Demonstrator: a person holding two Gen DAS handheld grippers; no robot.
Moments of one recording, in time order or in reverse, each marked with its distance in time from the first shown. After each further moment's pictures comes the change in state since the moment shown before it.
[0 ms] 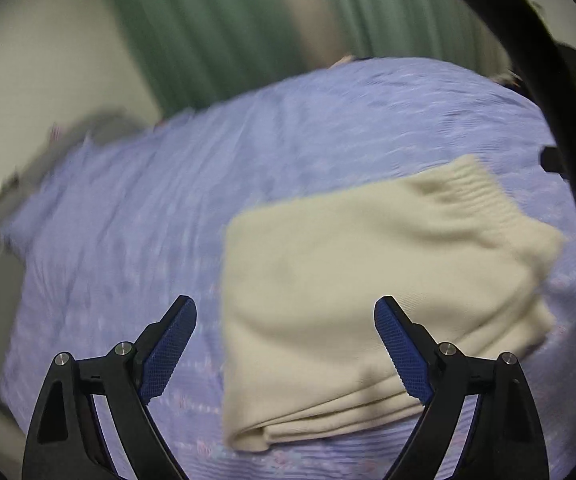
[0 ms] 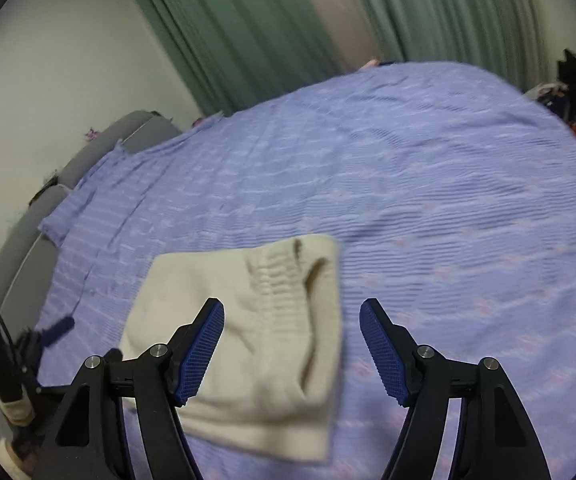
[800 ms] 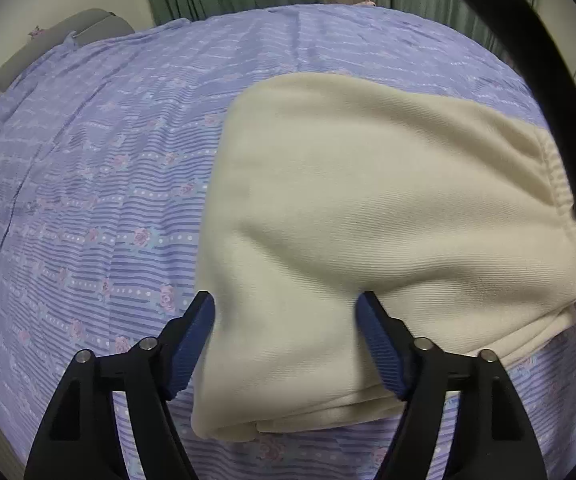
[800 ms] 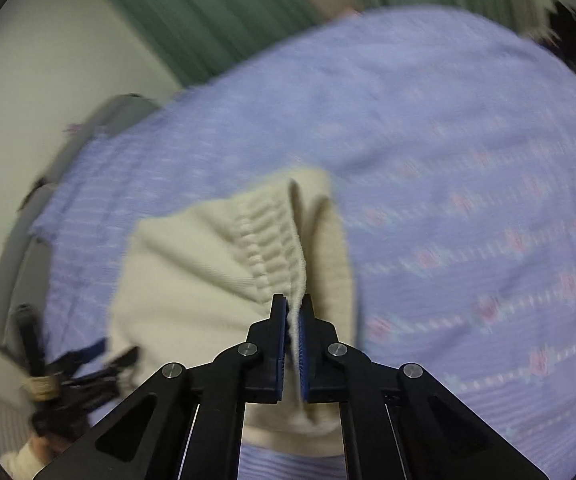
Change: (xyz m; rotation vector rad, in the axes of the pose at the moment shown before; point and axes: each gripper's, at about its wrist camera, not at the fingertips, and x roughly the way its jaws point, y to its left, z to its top) left arm 0.070 0.024 -0.032 -0.119 0.244 -0.143; right arm 0.044 -0.024 -0.036 0.146 0.147 -0.026
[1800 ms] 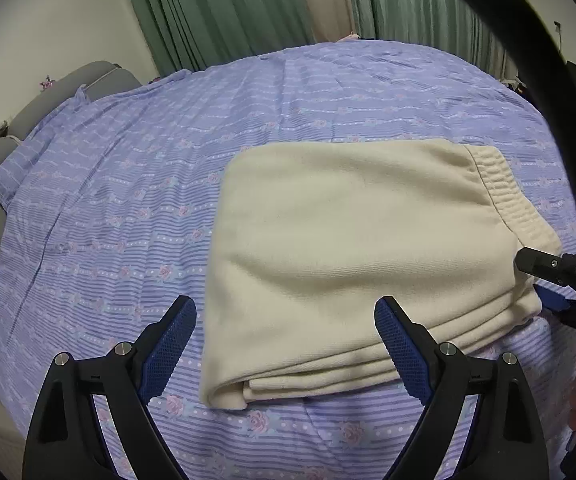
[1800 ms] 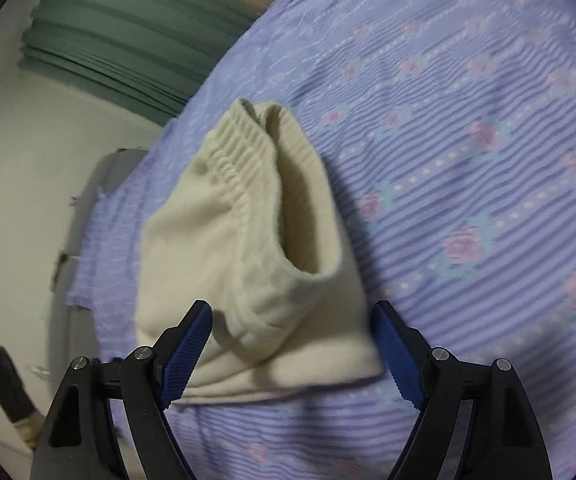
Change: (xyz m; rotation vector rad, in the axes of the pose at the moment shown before) left arm -0.064 -0.032 -0.011 0.070 -0.157 0.076; right arm 0.008 -0.035 -0.073 0.341 -0.008 0.187
